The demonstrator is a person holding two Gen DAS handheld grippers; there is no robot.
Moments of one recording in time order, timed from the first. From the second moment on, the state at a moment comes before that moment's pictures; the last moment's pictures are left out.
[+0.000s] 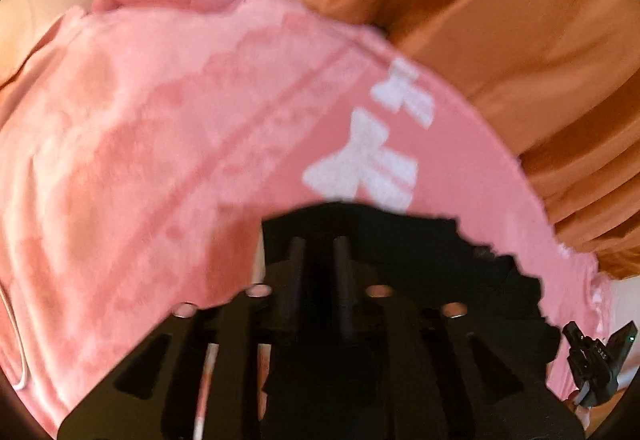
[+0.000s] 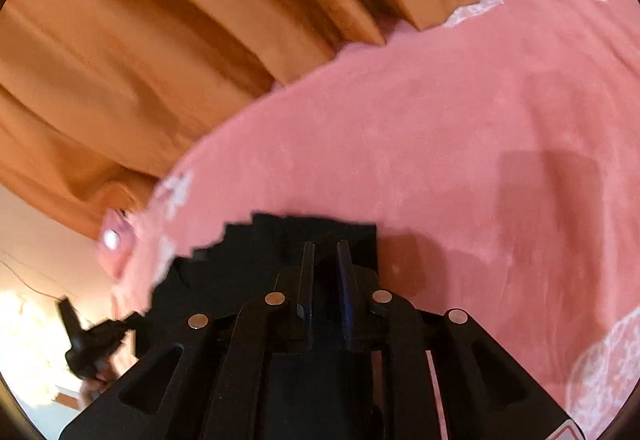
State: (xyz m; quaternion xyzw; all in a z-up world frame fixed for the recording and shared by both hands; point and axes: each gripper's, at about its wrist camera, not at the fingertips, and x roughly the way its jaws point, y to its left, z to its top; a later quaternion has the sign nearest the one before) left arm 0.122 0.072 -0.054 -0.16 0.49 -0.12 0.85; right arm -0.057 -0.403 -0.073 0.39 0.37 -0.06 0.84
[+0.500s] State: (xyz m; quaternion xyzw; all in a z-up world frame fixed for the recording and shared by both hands) left arm 0.097 0.007 -0.070 0.00 0.56 -0.23 0.80; right arm 0.026 -0.299 -0.096 0.19 0.54 0.07 0.82
